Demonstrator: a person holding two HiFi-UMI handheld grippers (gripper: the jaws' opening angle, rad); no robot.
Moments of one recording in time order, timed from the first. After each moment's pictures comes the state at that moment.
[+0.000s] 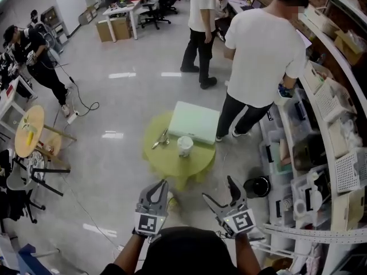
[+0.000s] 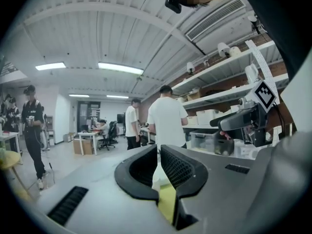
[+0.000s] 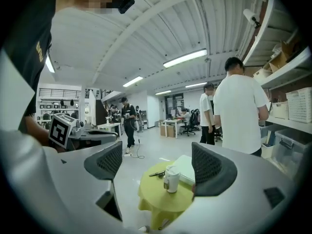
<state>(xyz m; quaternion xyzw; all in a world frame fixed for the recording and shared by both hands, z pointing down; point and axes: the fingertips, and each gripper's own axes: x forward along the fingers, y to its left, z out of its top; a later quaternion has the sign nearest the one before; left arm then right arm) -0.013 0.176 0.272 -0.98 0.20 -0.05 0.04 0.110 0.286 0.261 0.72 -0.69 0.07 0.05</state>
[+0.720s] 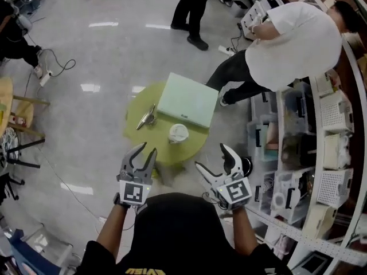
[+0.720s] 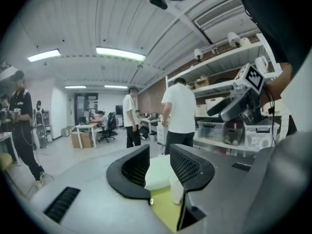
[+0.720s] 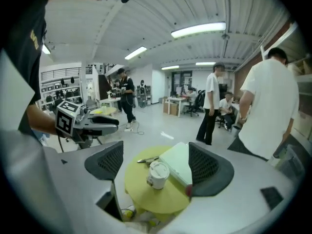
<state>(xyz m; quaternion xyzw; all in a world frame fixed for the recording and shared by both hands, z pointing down) 0.059 0.008 0.337 -0.97 0.18 -0.13 0.02 0.193 0.120 0.303 0.66 -0.71 0.15 0.19</state>
